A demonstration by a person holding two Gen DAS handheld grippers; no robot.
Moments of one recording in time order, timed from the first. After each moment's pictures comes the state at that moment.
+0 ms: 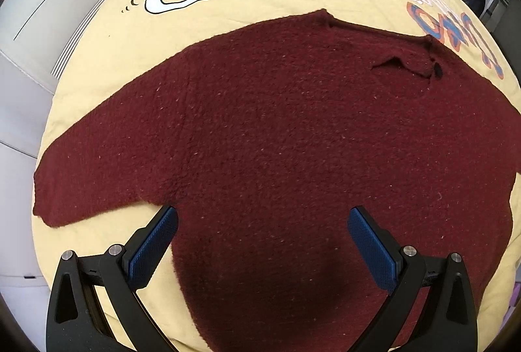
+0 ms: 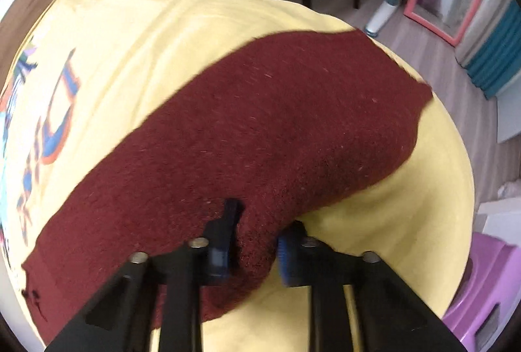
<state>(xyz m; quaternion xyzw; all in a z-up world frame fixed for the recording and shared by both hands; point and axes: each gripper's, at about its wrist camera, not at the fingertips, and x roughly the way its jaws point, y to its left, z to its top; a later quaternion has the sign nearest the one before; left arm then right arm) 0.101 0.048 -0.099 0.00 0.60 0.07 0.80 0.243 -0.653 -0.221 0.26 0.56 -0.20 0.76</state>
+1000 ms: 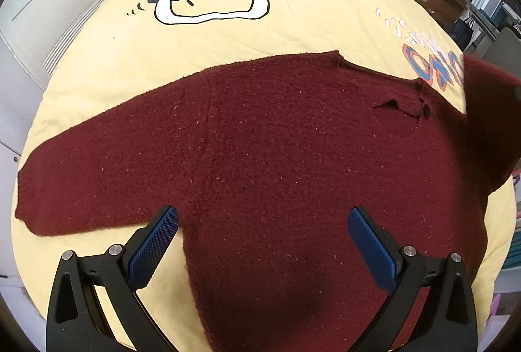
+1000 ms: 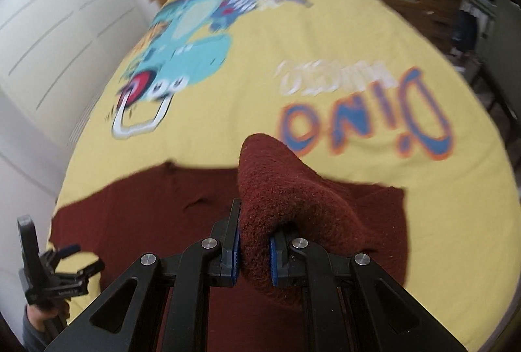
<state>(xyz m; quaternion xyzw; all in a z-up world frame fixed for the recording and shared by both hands) 0.102 0.089 -0.075 -0.06 0.56 0.03 0.83 0.272 -0.243 -0.077 0.06 0.50 0.18 0.85</state>
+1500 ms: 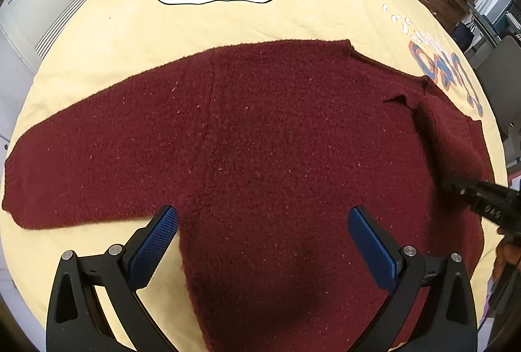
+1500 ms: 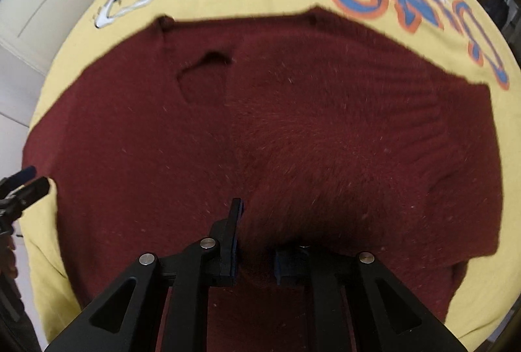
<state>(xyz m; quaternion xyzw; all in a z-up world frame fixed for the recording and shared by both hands) 0.102 0.102 -0.092 -0.08 0.58 0.02 0.81 0.227 -0.182 -0.215 -0.01 0.62 0.18 0.77</state>
